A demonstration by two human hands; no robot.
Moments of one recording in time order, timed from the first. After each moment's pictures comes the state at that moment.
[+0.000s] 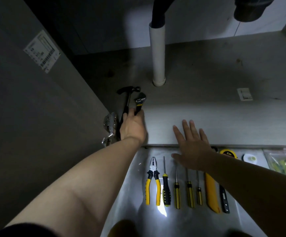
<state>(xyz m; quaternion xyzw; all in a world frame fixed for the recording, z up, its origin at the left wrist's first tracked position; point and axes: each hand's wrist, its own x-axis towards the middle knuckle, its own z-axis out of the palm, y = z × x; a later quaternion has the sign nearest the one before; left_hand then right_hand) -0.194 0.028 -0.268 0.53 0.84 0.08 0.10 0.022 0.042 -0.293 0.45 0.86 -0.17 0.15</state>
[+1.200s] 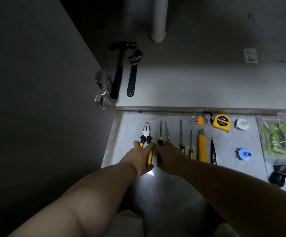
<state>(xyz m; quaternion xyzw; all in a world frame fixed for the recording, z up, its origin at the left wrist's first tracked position) -0.145 -0.150 -0.363 0.61 0.69 -0.11 0.36 0.010 -0.087 -0.343 0.39 0.83 -0.37 0.16</state>
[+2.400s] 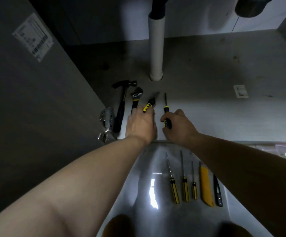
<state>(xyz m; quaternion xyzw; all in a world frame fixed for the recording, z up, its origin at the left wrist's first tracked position) -0.162 0.023 -0.251 0.61 0.79 0.06 0.10 -0.020 0.070 -0.271 0.51 0.79 -0.33 -0.09</state>
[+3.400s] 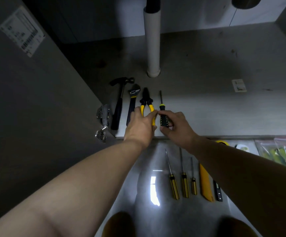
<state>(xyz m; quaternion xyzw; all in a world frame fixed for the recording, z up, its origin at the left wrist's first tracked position) -0.161 0.008 -0.270 0.61 0.77 0.08 0.17 -0.009 0.053 -0.286 0.48 0.72 -0.45 -0.20</state>
